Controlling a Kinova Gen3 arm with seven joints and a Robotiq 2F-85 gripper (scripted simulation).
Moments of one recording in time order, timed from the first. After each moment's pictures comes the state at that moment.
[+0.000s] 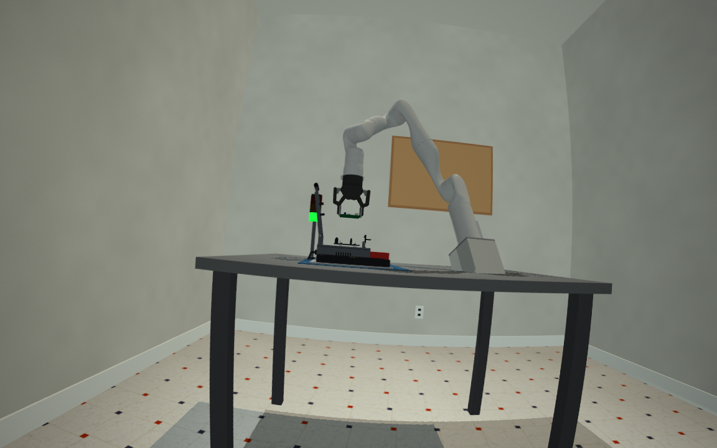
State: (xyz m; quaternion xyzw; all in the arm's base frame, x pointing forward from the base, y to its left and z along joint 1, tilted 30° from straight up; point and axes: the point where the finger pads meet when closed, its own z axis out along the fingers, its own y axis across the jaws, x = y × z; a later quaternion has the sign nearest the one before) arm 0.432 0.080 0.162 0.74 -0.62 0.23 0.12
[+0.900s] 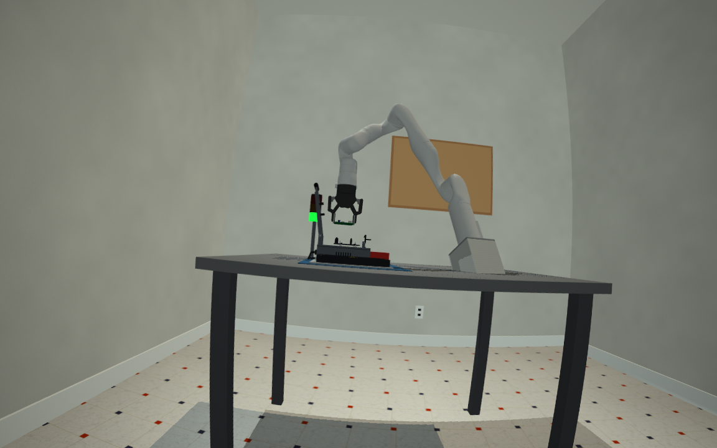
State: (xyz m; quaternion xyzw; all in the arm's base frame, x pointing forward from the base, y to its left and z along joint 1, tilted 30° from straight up) arm 0.465 0.008 0.182 0.75 -0.61 0.23 0.12
